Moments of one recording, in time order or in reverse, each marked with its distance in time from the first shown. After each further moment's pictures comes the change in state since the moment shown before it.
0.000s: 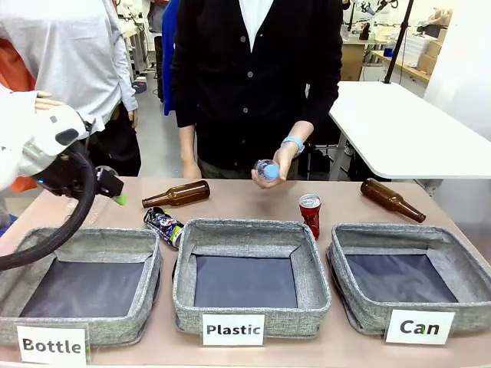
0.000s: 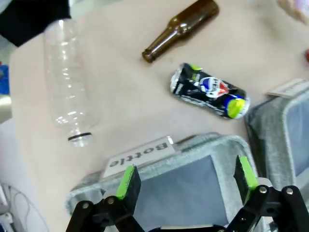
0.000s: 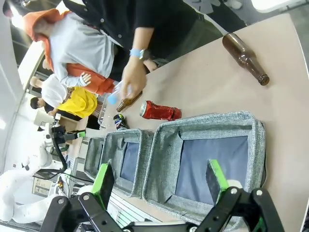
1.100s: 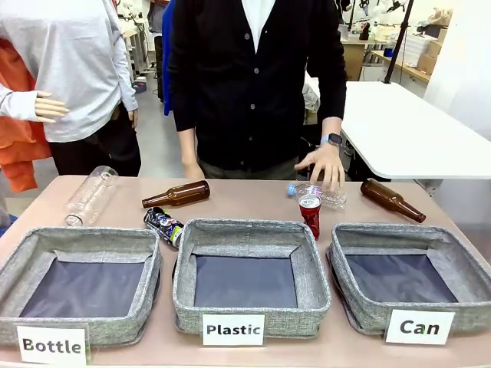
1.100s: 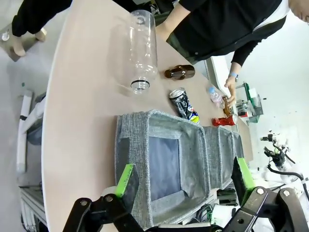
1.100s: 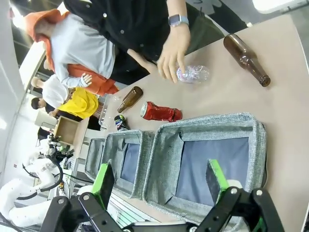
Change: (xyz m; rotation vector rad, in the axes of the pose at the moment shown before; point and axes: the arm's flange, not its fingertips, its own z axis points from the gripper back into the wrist) left arm -0.199 0.279 0.105 -0.640 -0.341 0.626; right arm -0.001 -0.001 -0.001 0.007 -0.008 0.002
